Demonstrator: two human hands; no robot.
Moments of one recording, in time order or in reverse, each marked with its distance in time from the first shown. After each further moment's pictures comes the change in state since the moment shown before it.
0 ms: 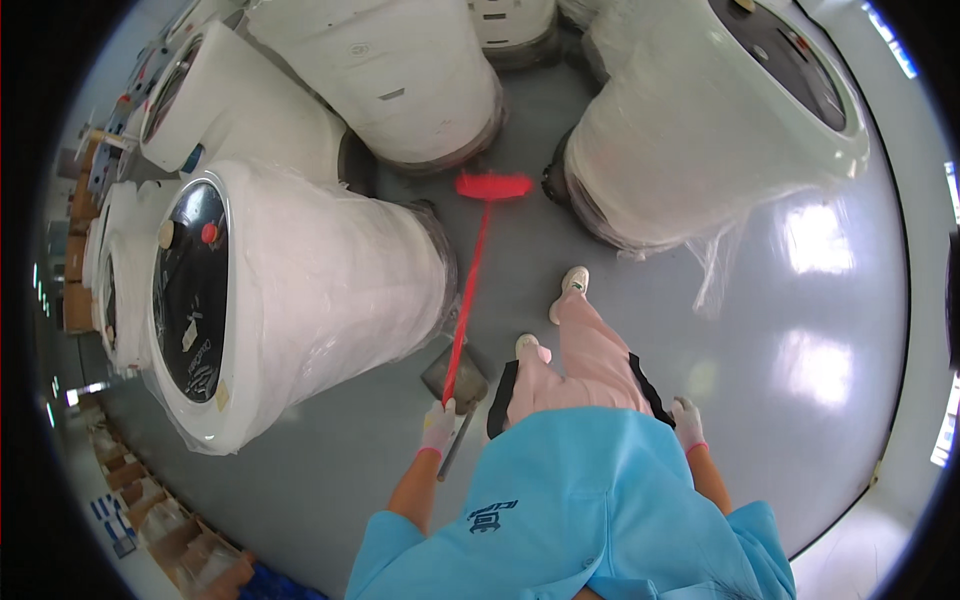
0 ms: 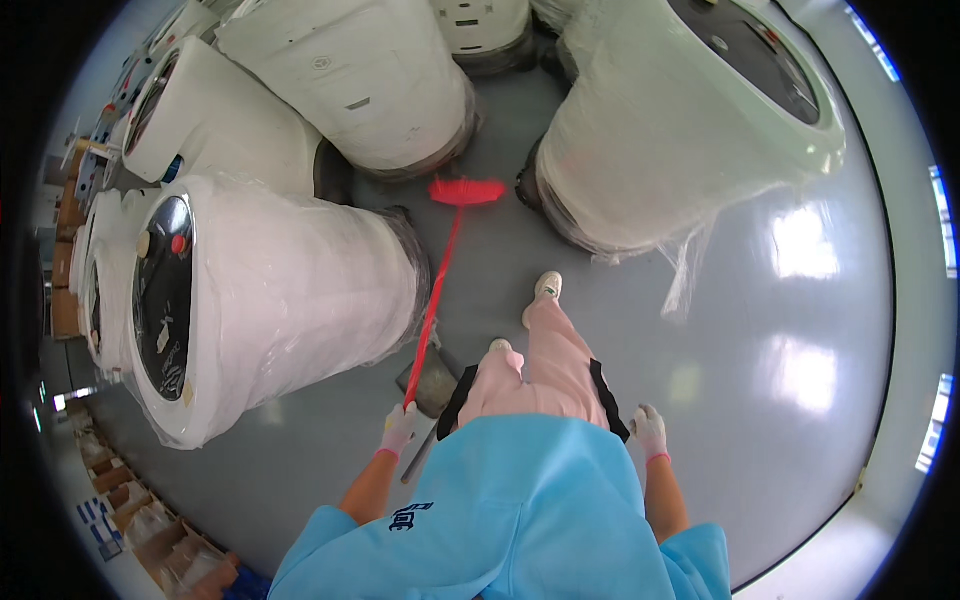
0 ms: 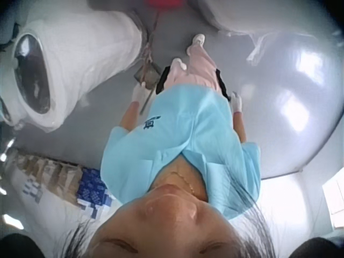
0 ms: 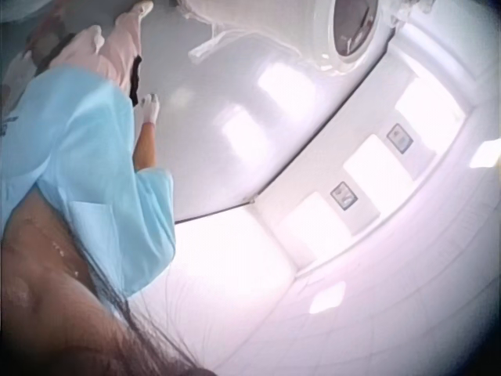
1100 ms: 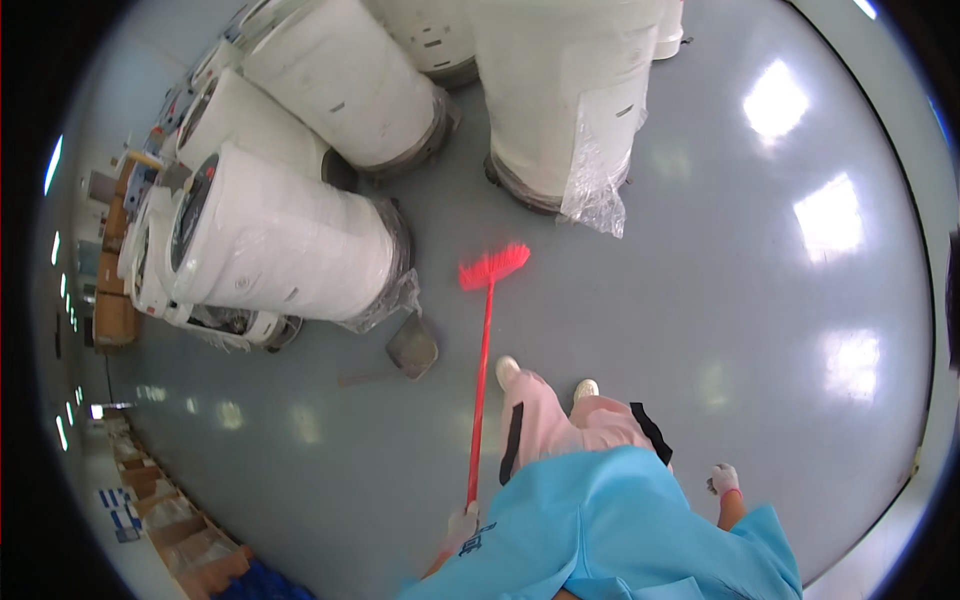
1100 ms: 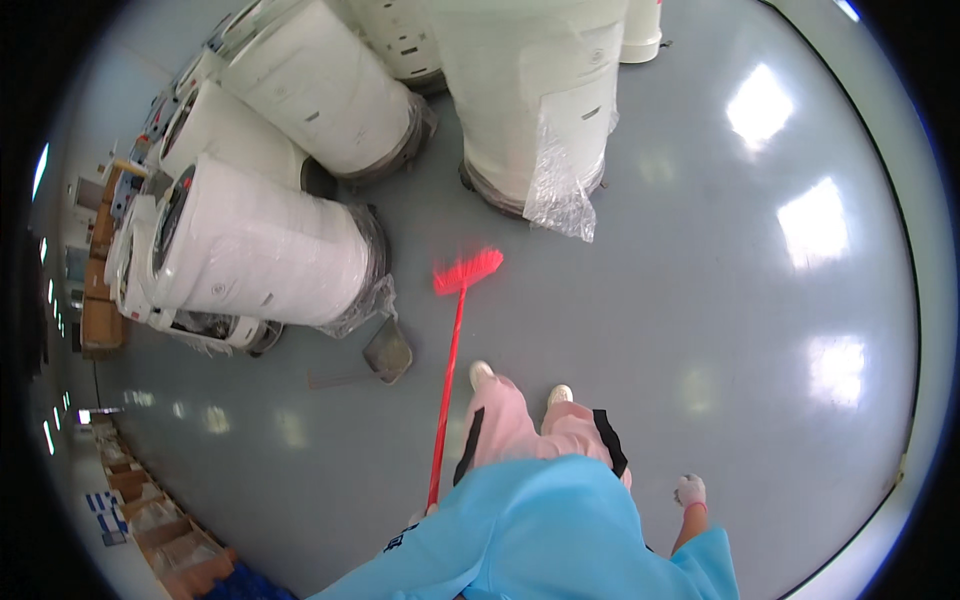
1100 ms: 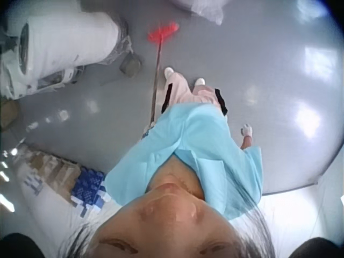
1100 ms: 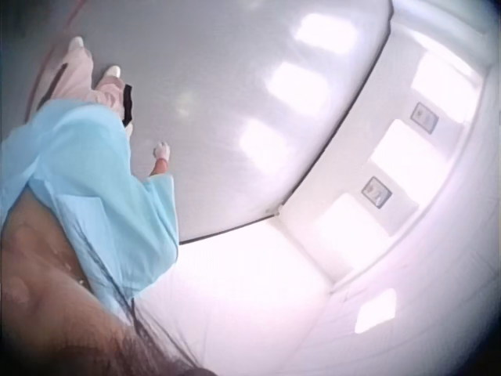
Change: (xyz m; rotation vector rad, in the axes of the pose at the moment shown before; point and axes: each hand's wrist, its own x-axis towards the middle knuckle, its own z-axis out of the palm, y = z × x) left_hand -0.394 -0.211 0.319 -0.060 -0.045 -0.041; right_hand -0.046 0.474 -0.365 -0.109 0.077 0.311
